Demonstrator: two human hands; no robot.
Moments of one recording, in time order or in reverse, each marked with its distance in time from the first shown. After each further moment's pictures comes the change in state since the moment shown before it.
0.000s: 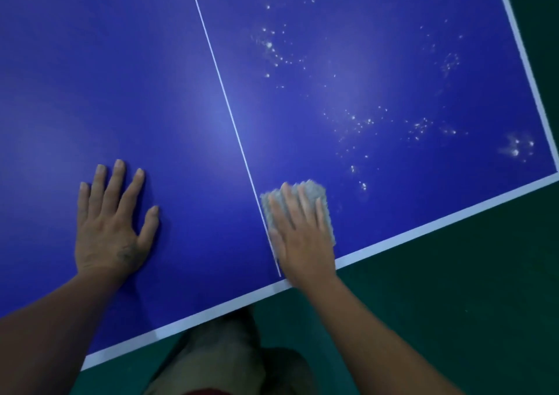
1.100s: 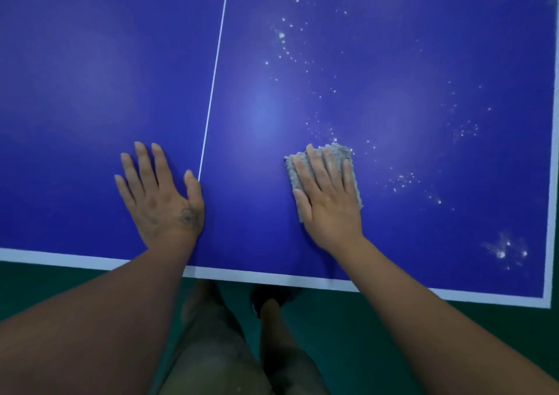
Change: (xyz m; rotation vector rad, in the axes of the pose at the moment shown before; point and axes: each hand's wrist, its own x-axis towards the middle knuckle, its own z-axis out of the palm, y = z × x) left_hand -0.003 0.261 0.059 0.049 0.081 -0.879; right_hand 0.096 0.205 -0.035 -0.063 0.038 -0.427
